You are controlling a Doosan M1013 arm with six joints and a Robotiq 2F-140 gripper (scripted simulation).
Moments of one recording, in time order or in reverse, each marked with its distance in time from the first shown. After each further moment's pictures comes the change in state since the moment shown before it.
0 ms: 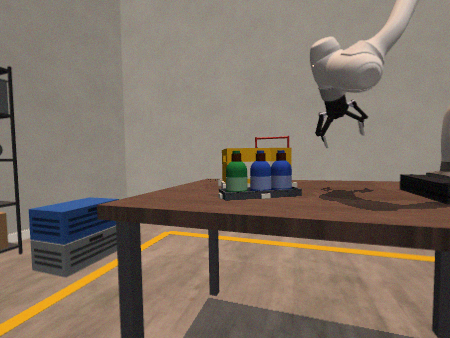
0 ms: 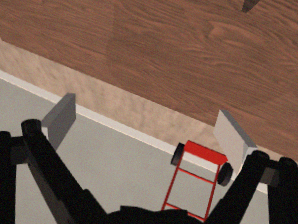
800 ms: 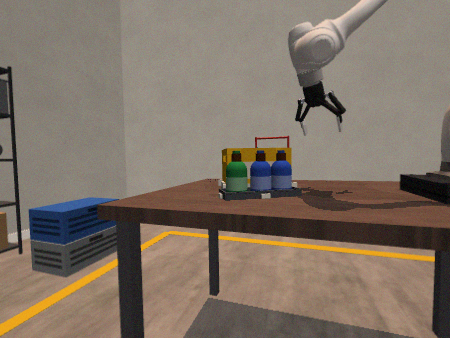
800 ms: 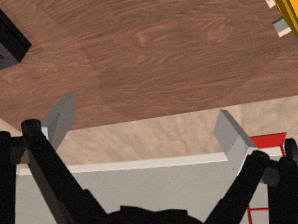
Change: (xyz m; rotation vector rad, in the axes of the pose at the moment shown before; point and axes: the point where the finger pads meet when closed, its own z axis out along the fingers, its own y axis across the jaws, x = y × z) arm -0.006 0.073 -0.073 -0.022 0.186 0.552
